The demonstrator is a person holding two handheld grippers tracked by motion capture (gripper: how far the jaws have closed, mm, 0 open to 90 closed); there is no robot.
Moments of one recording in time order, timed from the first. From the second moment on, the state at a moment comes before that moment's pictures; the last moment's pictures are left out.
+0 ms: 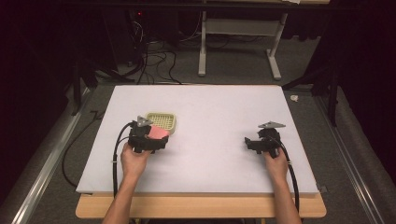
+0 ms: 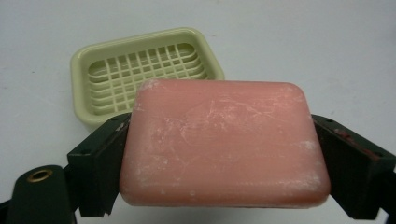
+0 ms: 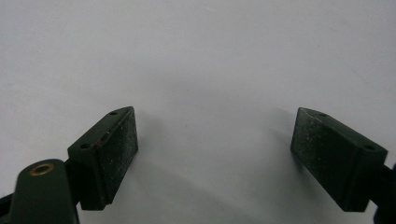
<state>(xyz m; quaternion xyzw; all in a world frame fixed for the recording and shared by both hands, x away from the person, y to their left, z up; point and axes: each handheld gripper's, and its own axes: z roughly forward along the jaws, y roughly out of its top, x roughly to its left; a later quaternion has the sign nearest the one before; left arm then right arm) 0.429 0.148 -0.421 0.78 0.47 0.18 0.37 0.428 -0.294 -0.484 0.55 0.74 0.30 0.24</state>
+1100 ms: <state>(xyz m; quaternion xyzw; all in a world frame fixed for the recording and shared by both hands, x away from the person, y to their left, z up) 0.464 0.158 -0.414 0.76 0.51 0.18 0.35 0.428 -0.294 -0.484 0.55 0.74 0.30 0.24</state>
